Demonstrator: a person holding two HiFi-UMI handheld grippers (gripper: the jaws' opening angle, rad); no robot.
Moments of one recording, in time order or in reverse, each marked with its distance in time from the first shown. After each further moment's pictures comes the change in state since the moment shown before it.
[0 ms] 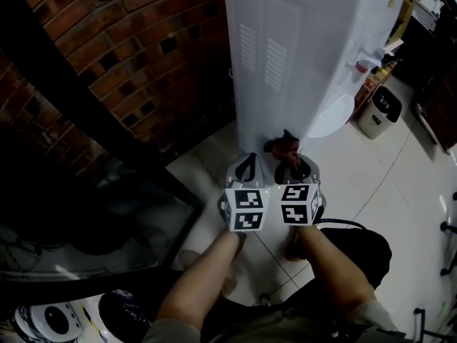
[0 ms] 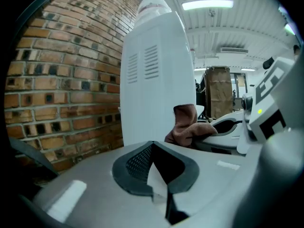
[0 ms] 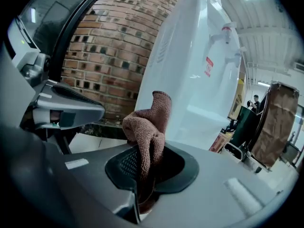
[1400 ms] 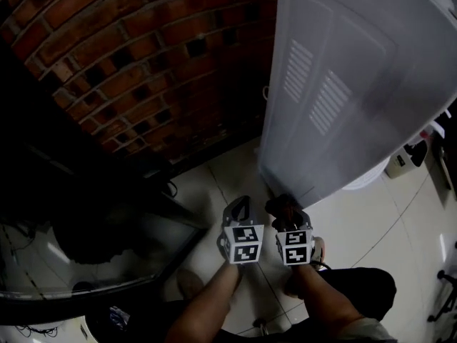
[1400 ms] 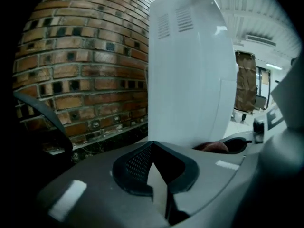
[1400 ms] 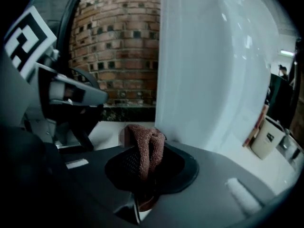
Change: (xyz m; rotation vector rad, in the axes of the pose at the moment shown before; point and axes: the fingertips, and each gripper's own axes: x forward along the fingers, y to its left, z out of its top) left arm 0.032 0.062 -0.130 -0.150 0.206 0.187; right arm 0.080 0.088 -0.114 0.063 0.128 0.322
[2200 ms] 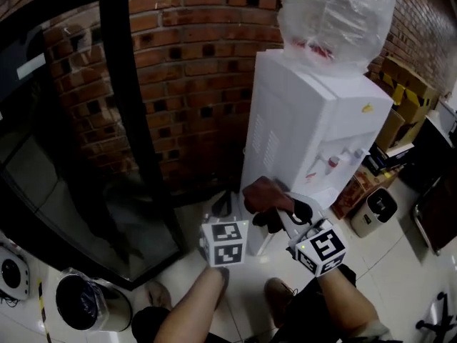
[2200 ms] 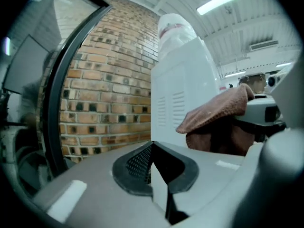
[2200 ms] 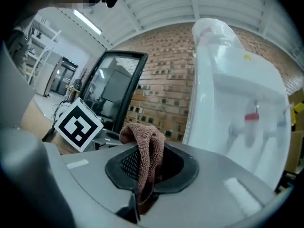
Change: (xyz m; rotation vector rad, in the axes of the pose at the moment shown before) left arm -0.161 -0.036 0.223 -0.040 -0.353 0.213; right arm -0.270 -0.019 0.265 -0.358 -0.655 0.440
